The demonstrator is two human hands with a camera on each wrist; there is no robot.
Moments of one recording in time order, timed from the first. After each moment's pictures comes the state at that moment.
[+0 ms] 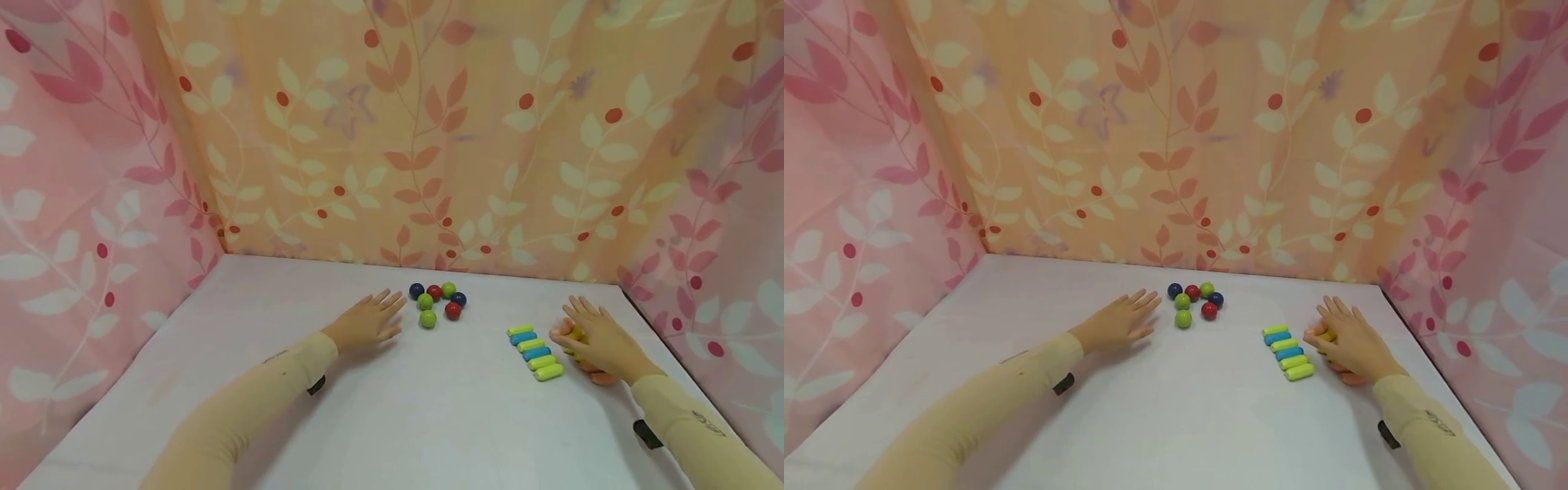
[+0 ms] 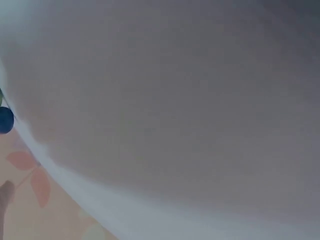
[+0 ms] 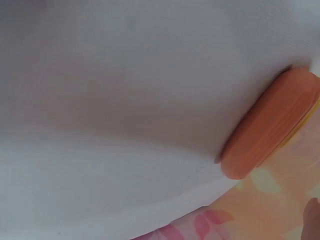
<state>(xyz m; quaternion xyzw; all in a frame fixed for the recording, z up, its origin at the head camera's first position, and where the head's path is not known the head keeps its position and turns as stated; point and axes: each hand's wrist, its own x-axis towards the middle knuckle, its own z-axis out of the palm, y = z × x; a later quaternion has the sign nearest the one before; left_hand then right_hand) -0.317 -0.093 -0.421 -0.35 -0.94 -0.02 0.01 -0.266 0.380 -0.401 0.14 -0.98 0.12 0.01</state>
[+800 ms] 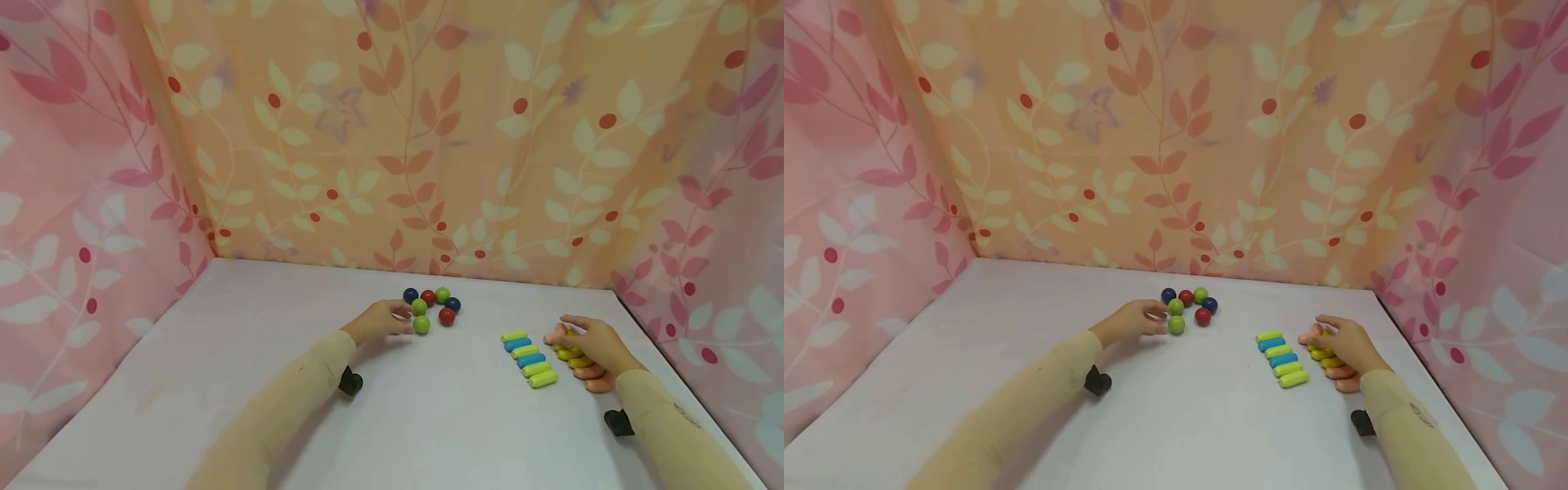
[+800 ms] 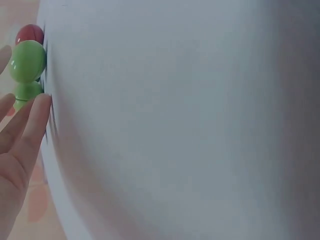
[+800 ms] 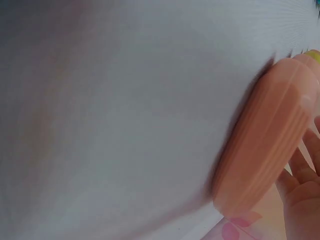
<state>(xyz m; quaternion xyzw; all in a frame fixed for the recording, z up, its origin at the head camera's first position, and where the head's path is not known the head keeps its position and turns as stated) -0.346 -0.050 -0.430 -0.16 -0.86 -0.46 -0.16 -0.281 0.392 -0.416 -0.12 -0.89 0.42 -0.14</state>
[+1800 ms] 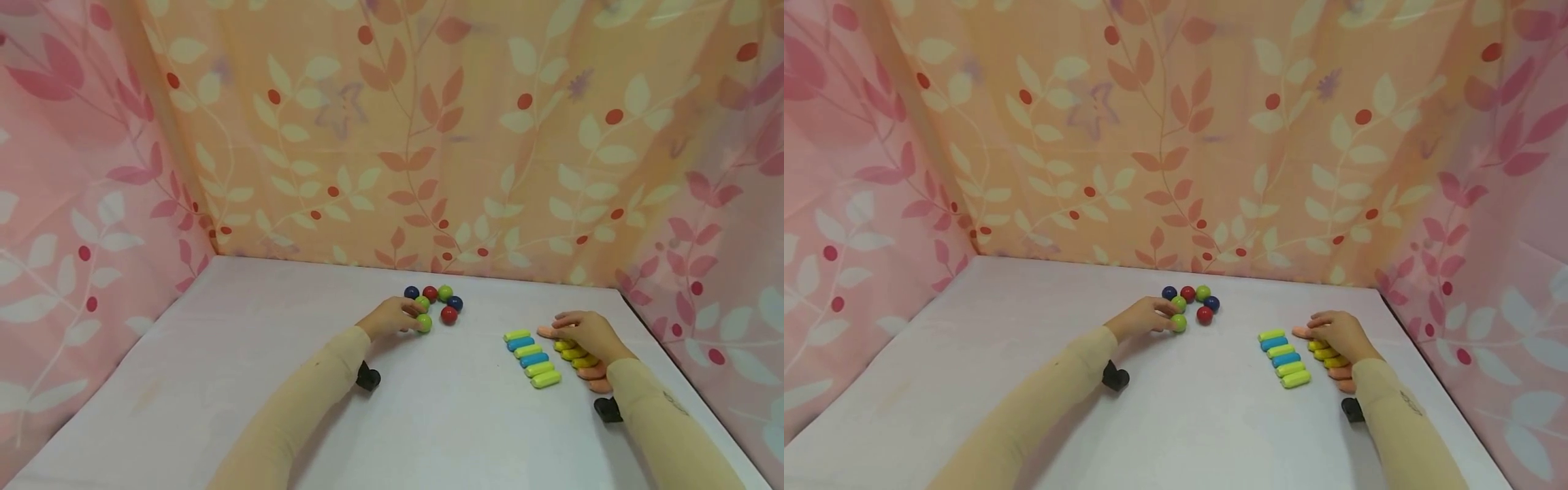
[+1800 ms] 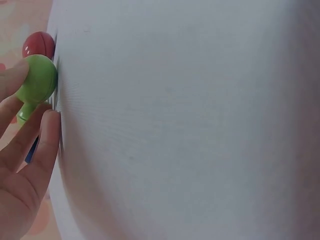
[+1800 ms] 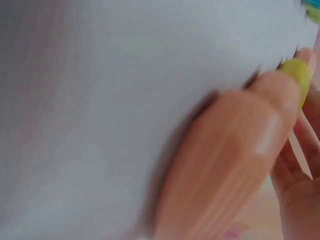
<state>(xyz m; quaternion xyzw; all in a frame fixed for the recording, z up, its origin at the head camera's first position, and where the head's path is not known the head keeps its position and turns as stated) -0.350 -0.029 -0.424 -0.10 -0.86 -0.47 -0.20 -0.294 0.383 -0.411 -0.13 -0.87 0.45 -0.16</state>
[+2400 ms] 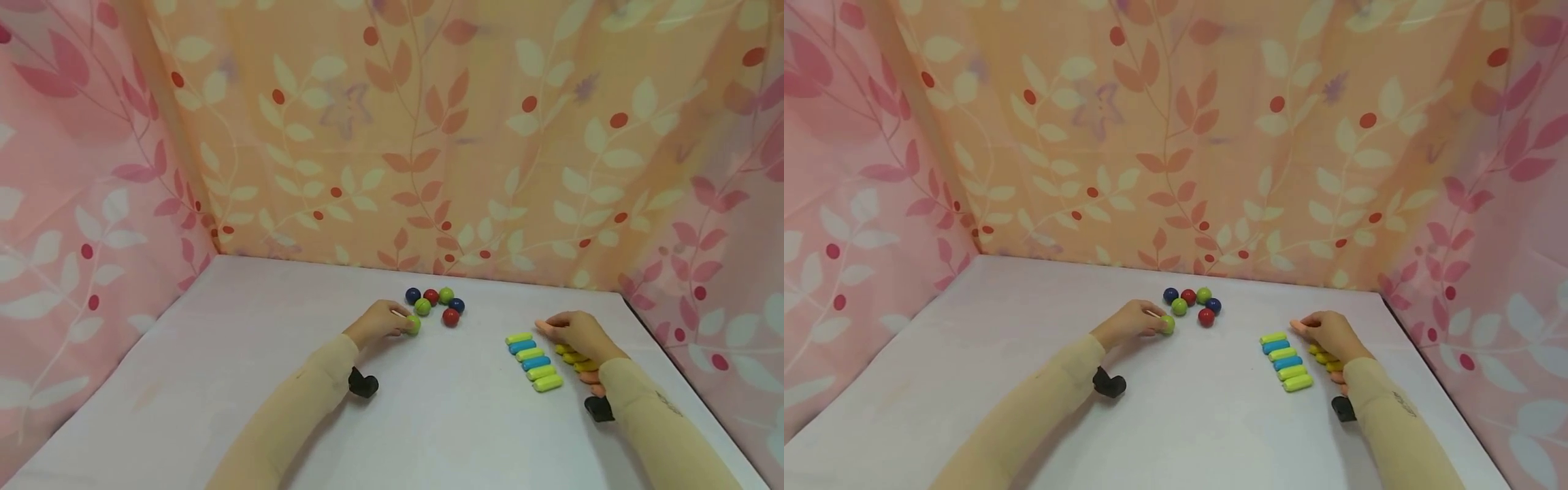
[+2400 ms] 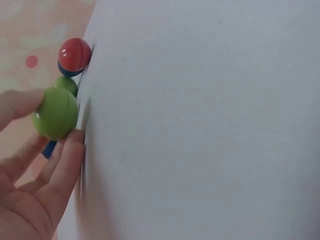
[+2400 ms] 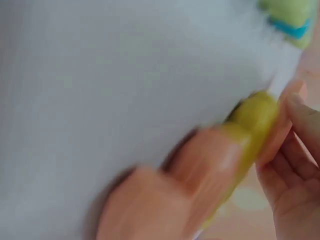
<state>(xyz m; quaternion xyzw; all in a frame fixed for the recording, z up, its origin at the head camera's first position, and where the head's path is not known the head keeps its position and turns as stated) -0.340 -0.047 -0.427 -0.03 -0.83 -0.54 -0.17 -0.308 0.363 -0.404 -0.07 -0.93 0.32 -0.16</state>
